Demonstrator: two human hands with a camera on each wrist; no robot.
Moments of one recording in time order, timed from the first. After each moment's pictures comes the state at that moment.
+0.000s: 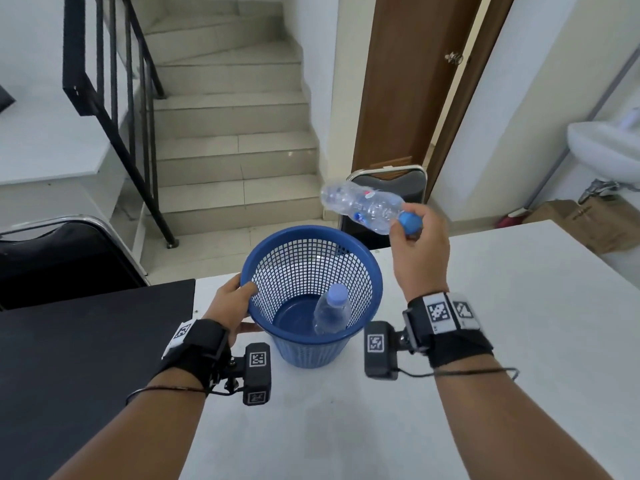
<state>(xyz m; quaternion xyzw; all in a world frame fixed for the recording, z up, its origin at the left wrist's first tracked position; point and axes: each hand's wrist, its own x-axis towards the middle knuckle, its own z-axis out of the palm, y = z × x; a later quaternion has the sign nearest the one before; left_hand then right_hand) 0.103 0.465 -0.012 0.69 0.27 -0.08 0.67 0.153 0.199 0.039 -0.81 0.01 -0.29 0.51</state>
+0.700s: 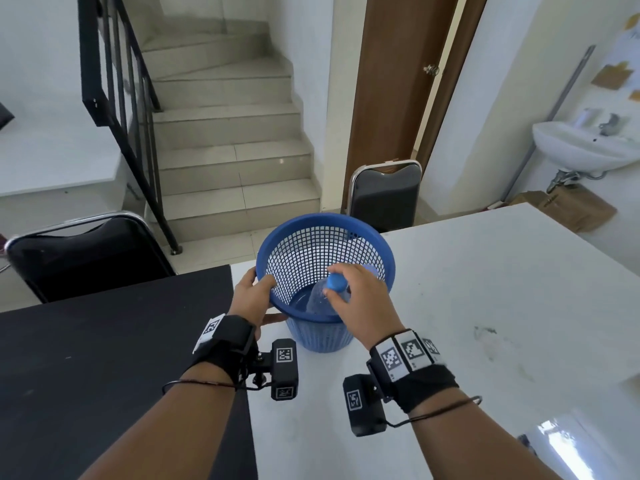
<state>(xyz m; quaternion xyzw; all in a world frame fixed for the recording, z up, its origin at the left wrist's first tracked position) 0.086 0.675 -0.002 0.66 0.25 -0.02 0.70 0.078 0.484 0.009 -0.91 -0.14 -0.08 0.38</state>
